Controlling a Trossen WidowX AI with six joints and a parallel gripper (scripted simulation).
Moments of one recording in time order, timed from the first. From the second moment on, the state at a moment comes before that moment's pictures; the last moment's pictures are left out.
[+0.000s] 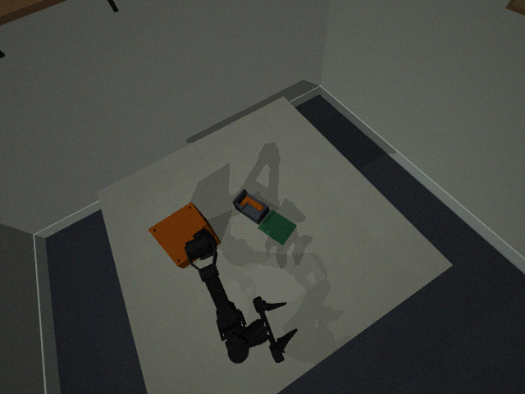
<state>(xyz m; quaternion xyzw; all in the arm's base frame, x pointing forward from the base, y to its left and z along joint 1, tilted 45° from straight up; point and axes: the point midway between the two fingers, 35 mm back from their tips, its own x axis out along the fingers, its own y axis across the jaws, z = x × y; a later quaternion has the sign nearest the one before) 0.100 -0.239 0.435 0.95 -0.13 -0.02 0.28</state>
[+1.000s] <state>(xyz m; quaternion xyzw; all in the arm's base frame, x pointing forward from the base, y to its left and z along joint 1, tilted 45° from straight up) 0.388 -0.185 0.224 0.56 -0.17 -0.14 -0.80</state>
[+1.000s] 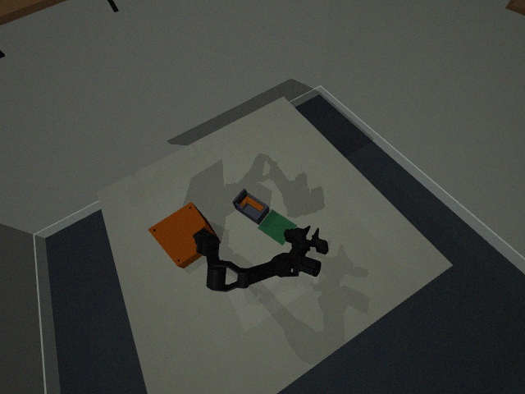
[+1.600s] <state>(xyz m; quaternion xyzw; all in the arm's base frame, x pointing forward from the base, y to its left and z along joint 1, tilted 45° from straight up) 0.364 0.031 0.040 0.18 -0.62 -0.16 -0.75</state>
